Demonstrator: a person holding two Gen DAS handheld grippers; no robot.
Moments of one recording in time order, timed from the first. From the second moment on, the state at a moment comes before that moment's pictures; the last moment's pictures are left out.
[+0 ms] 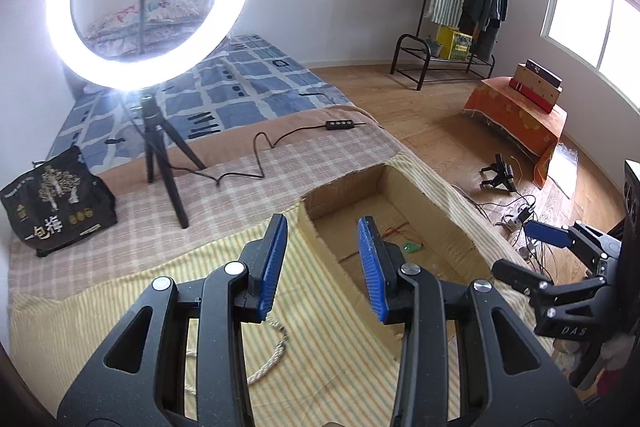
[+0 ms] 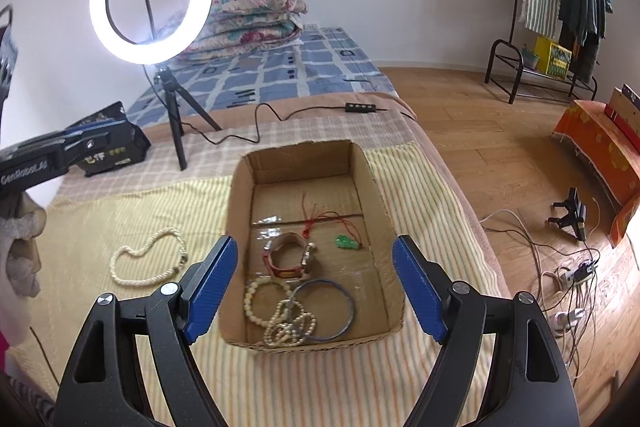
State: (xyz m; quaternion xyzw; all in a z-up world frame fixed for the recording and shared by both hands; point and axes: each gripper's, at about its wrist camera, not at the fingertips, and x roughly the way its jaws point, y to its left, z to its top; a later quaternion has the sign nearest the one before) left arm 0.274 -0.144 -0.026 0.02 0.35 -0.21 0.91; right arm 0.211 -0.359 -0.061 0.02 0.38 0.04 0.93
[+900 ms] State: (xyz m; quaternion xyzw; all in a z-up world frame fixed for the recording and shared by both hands) left arm 0.214 0.002 -0.098 0.00 0.43 -0.17 0.89; right arm 0.231 -0.246 -0.077 -0.01 0.41 0.14 0.90
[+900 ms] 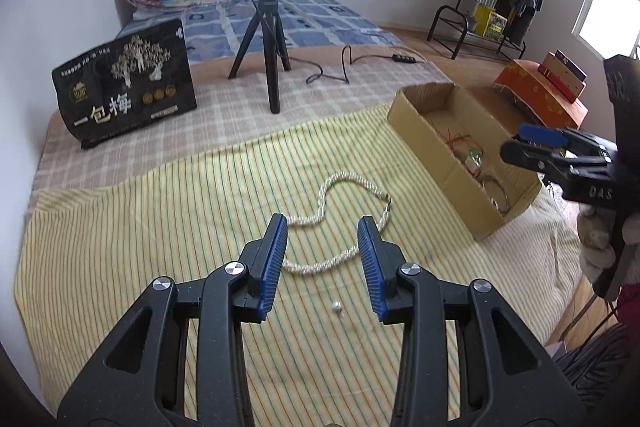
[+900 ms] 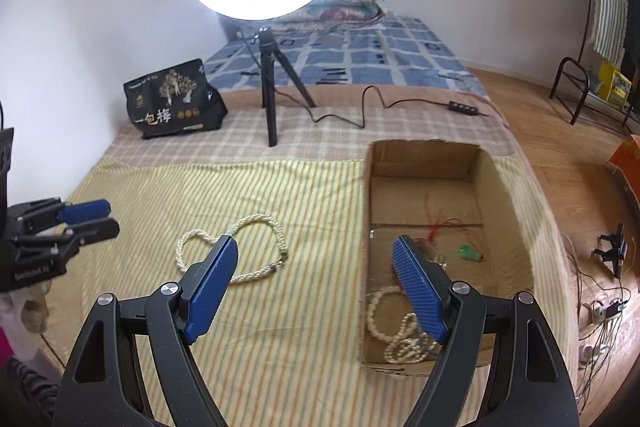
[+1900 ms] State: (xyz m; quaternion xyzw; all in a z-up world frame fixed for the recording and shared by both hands) left arm 0.190 -0.030 -0.186 0.07 0.51 -0.22 0.83; right arm 0.291 -0.216 -0.171 0.11 0.57 0.15 0.80
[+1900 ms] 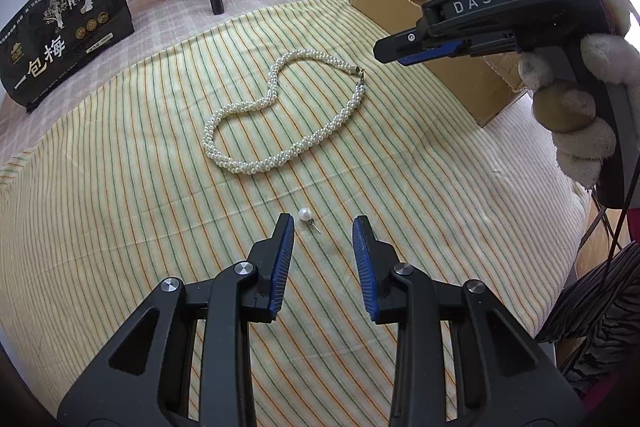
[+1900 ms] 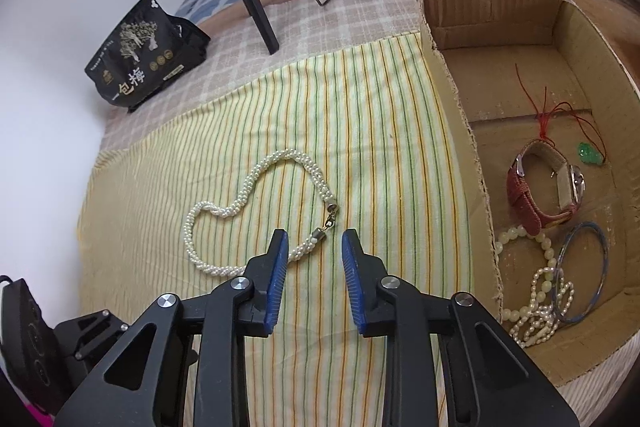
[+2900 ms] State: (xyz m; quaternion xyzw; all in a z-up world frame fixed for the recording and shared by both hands) left arm 0.206 -0.039 -0.213 0.10 0.53 -0.22 0.81; right arm 0.315 -0.202 -0.202 0.11 0.59 0.13 0.79
